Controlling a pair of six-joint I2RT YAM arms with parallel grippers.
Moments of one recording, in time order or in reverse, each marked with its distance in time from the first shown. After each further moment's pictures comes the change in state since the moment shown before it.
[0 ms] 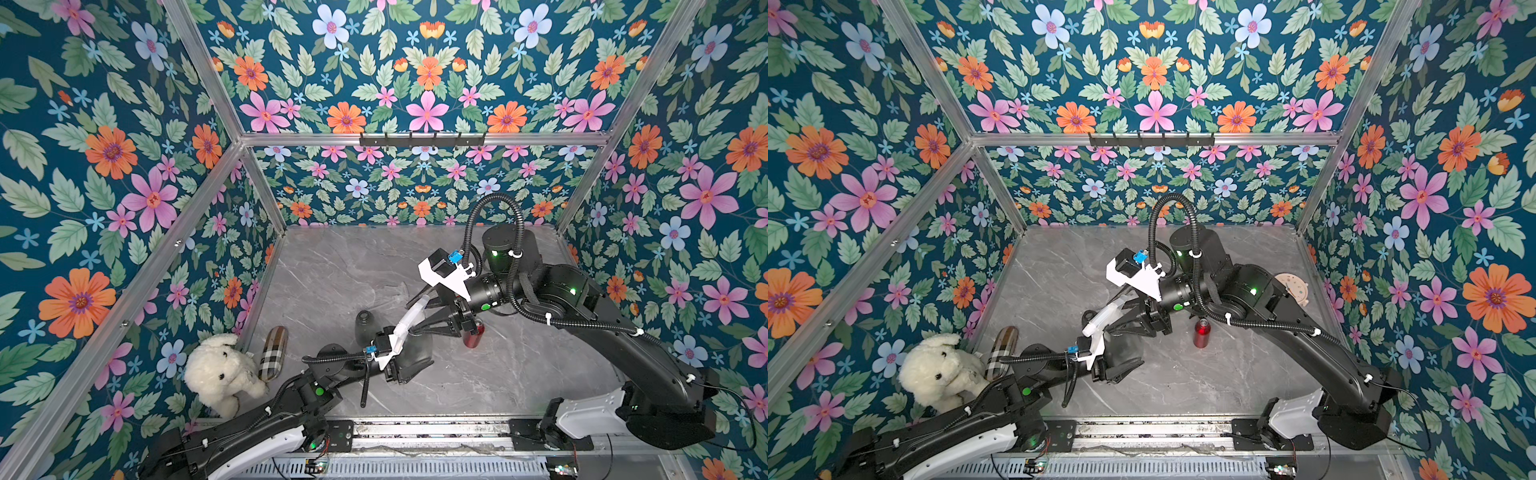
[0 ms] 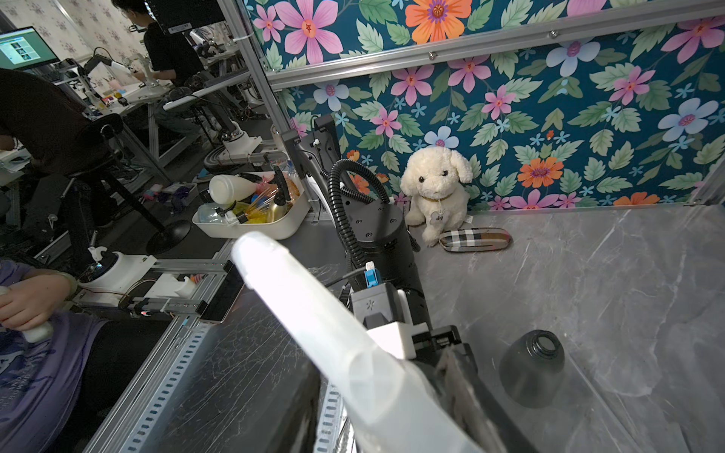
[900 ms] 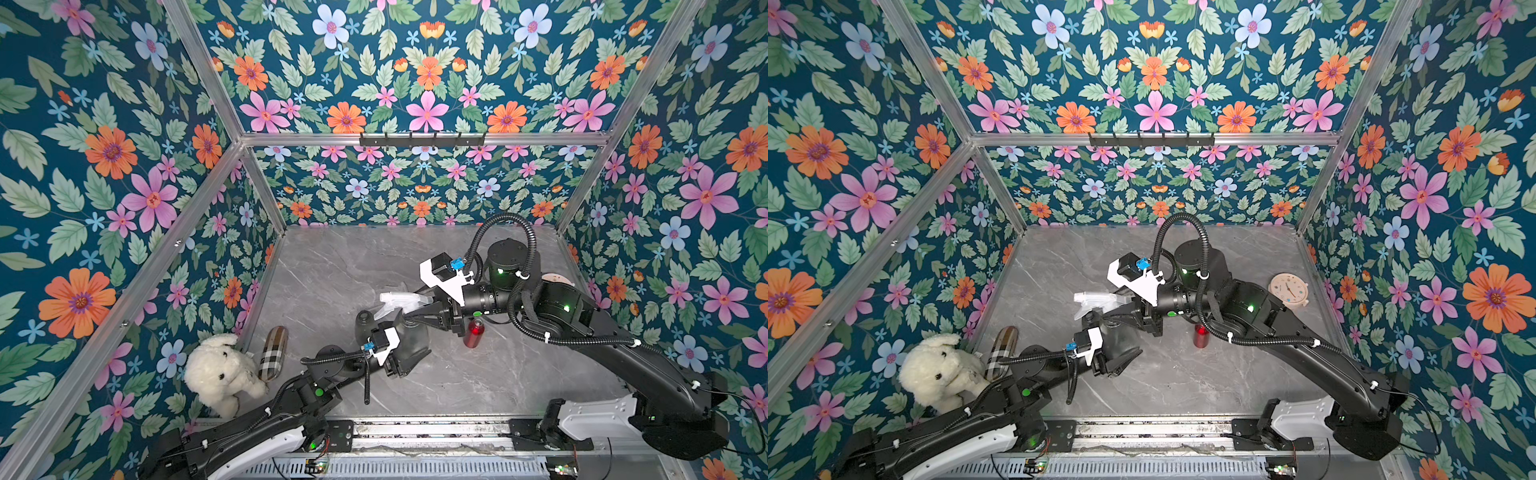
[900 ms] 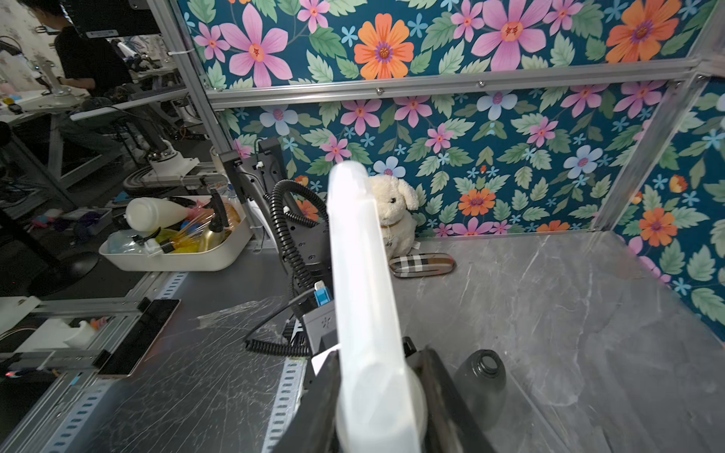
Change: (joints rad) left arm 0.004 -0.008 -0.004 0.018 -0.145 0.016; right arm 0.057 -0.095 -0.216 0.297 0.226 0.039
